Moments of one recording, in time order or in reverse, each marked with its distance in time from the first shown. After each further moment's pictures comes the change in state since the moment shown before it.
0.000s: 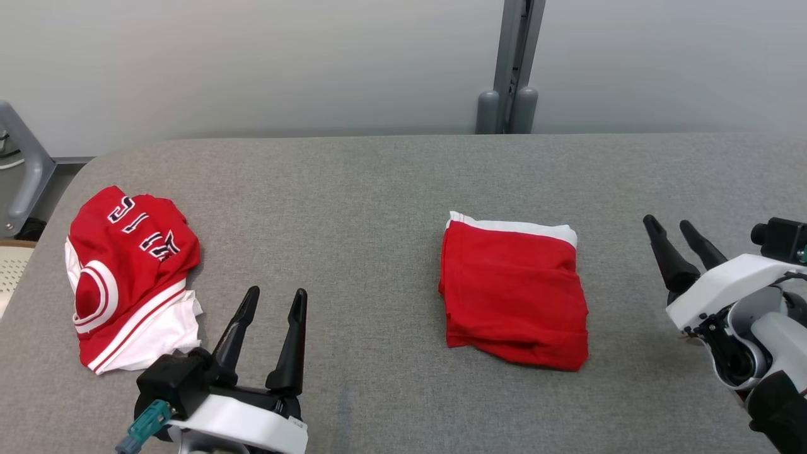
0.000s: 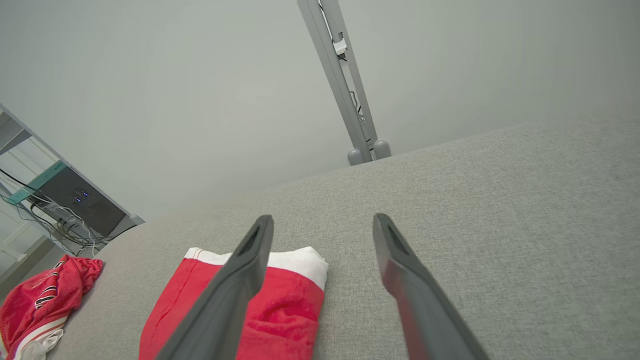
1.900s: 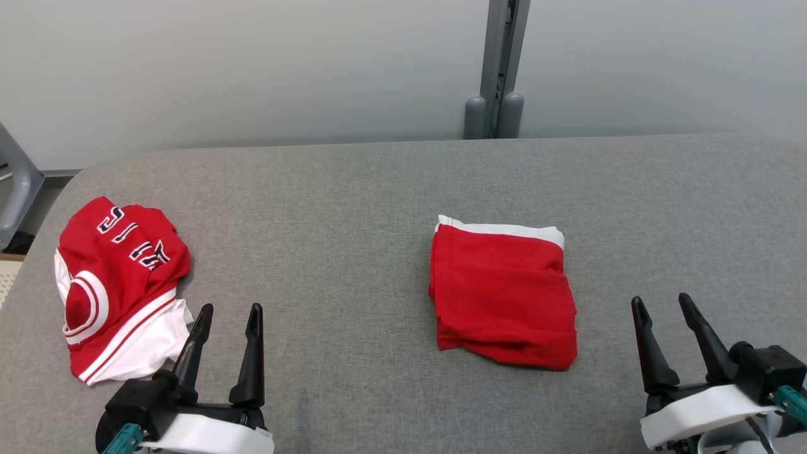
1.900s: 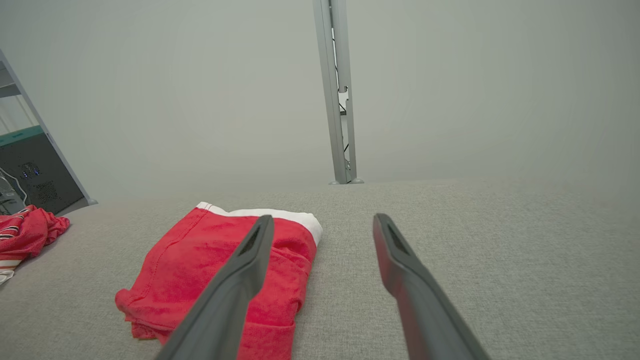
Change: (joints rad) left arm 0.075 -0.183 0.343 0.096 0.303 -0.191 -0.002; right arm 0.578 0.322 -0.725 -0.499 -0.943 0.000 0.000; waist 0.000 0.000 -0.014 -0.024
